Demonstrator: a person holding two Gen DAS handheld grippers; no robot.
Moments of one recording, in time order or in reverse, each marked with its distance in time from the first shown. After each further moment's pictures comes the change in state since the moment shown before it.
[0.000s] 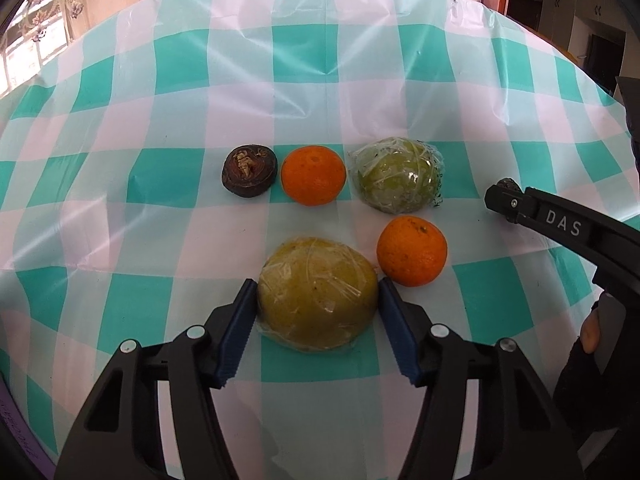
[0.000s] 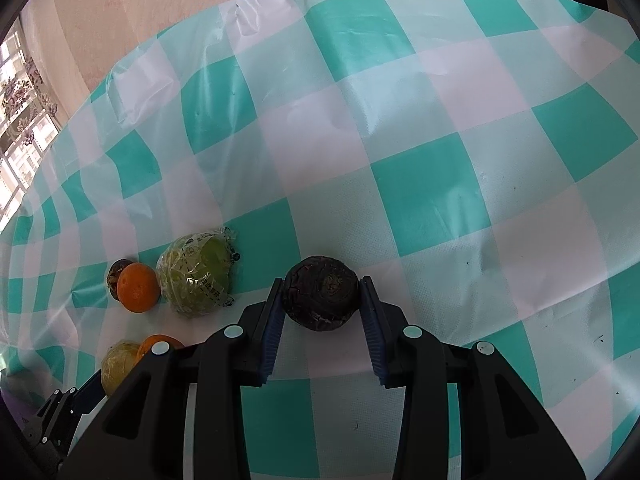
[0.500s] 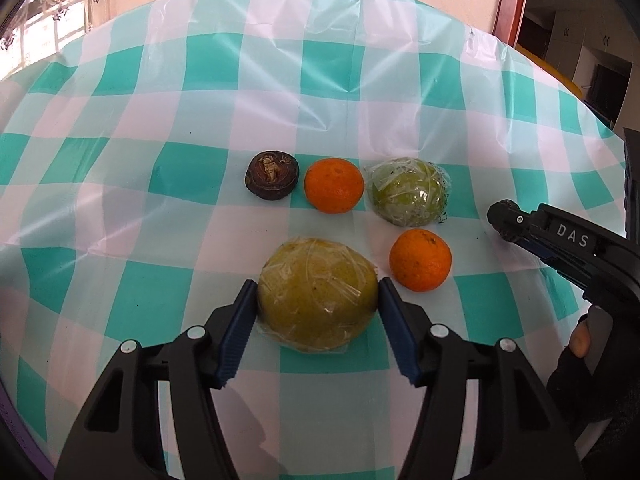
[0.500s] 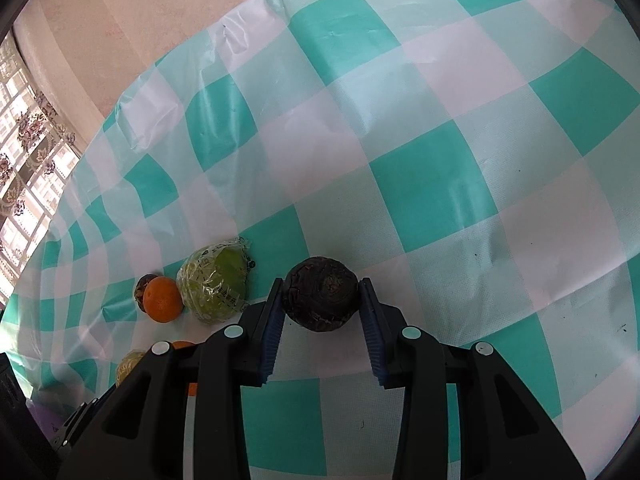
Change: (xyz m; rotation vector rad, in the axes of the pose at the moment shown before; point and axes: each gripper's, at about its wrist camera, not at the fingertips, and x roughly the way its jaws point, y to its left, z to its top) left arm -0.016 0.021 -0.017 -0.083 -0.054 -0.024; right arm 0.003 -0.023 0.000 0.066 -0.008 0.145
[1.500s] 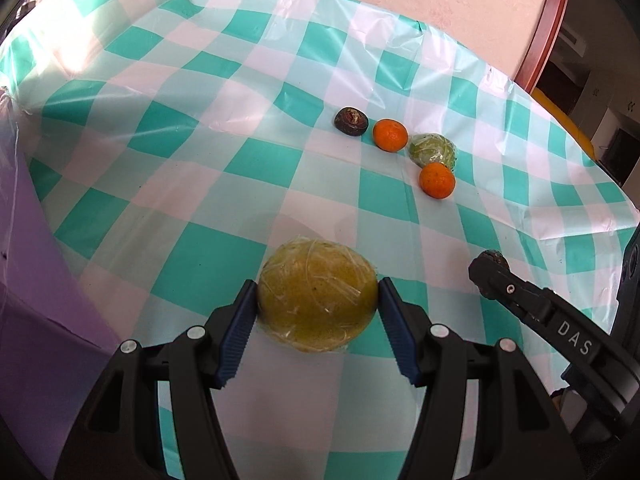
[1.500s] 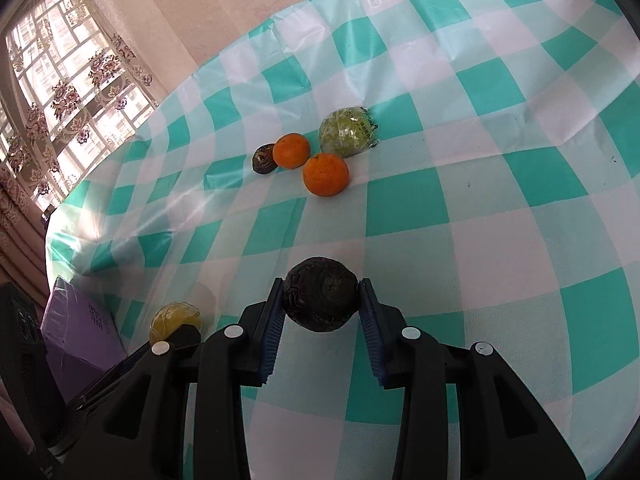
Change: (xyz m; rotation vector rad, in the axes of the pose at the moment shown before) left arm -0.087 0.031 -0.107 -0.216 -0.025 0.008; right arm -0.084 0.068 -0.130 -0.149 0.064 0.160
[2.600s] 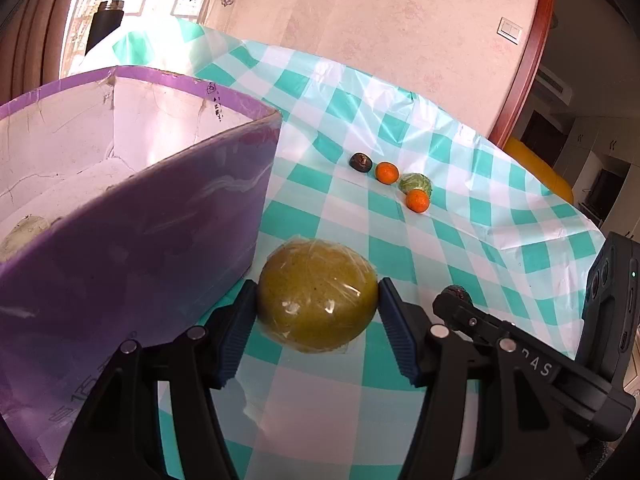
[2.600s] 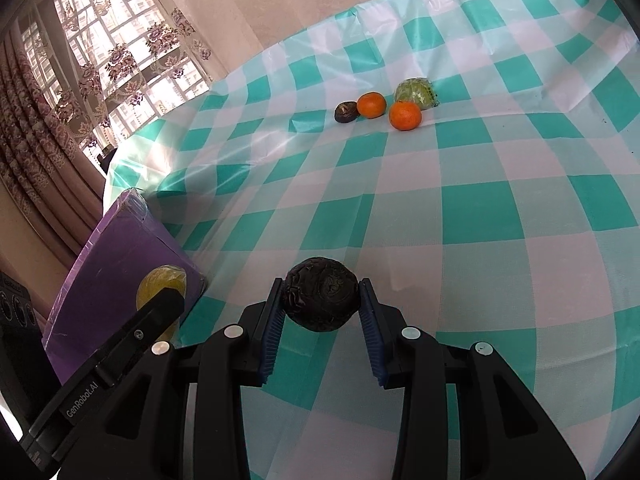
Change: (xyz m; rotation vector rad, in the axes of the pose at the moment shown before) left arm -0.113 0.050 -0.078 -0.075 -0.221 -0.051; right arm -0.061 0.039 -0.078 -0.077 -0.014 0.116
